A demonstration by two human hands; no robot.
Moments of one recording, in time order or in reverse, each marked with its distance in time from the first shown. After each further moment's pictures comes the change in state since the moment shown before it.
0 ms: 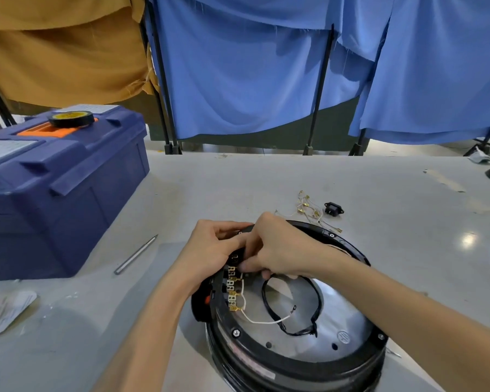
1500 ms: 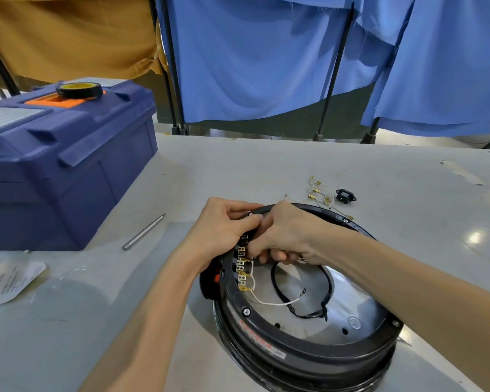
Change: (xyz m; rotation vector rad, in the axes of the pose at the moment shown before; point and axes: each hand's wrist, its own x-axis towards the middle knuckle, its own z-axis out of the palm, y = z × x) left_hand 0.003 -0.004 0.000 -0.030 -0.023 0.007; right_hand 0.008 -0.001 0.013 0.352 -0.044 0.253
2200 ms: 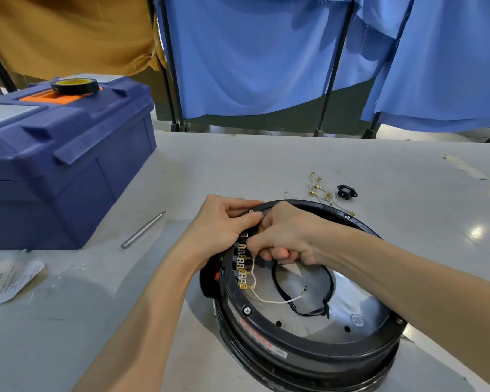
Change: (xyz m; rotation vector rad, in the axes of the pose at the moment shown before) left_hand -0.001 -0.001 -0.002 0.005 -0.022 0.023; right_hand 0.007 0.006 0.004 0.141 -0.033 0.032
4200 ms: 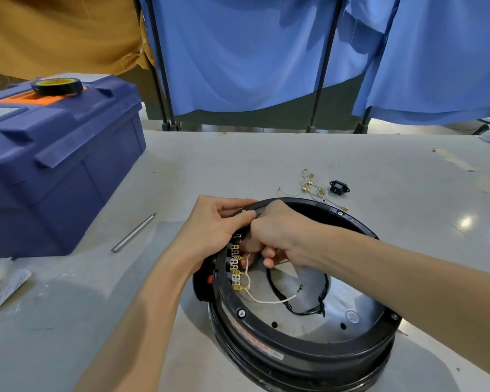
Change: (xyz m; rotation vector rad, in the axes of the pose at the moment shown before) left_hand 0.002 -0.002 0.003 0.006 0.046 -0.021; right_hand 0.002 -0.001 0.004 0.085 0.056 0.102
